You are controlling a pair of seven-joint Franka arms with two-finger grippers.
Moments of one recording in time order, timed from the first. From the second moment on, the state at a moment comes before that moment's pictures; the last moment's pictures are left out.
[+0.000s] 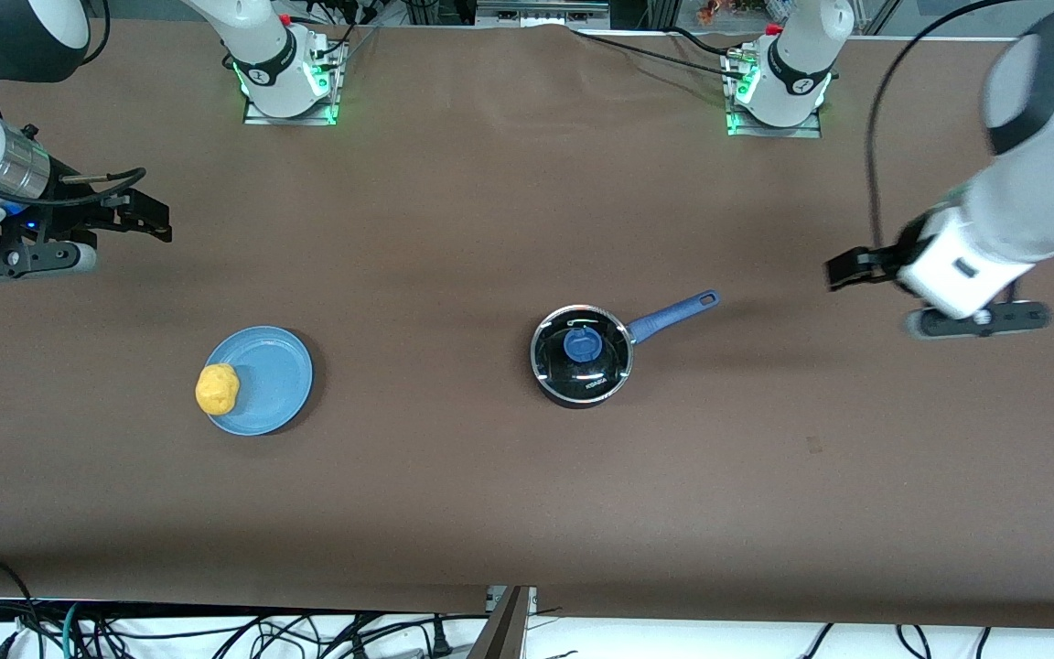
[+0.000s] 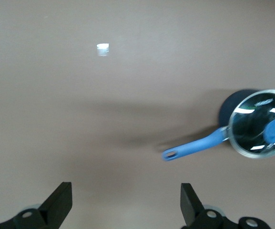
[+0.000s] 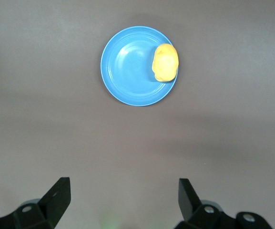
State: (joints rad) left arm -0.08 0.28 -0.16 -1.41 0.00 1.56 -0.39; right arm 0.16 0.05 -0.09 -1.67 0.00 1.61 -0.05
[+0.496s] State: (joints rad) left arm -0.32 0.53 -0.16 -1.36 0.00 1.90 -0.72; right arm 0.16 0.05 -0.09 -1.67 0.00 1.61 -0.05
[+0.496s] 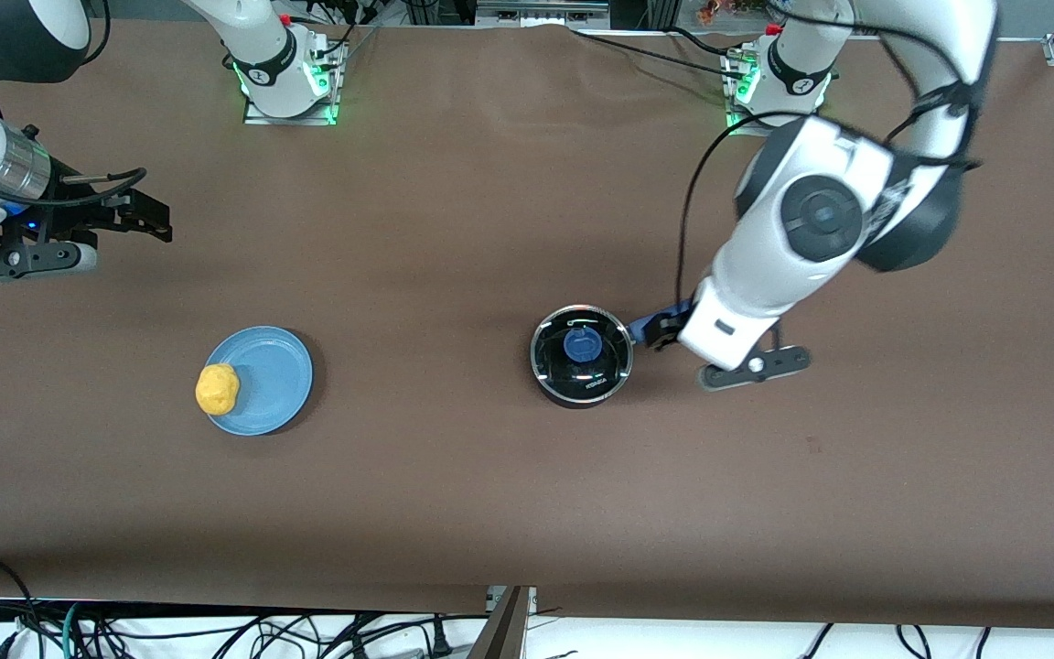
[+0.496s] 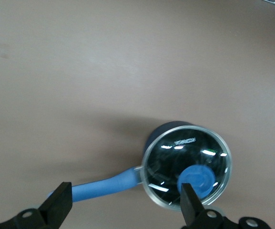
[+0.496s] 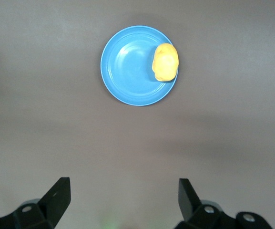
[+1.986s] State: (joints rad) left arm -0.51 0.74 -0.15 -1.34 0.17 2.08 -0.93; right arm 0.16 0.05 -0.09 -1.67 0.00 1.61 -0.05
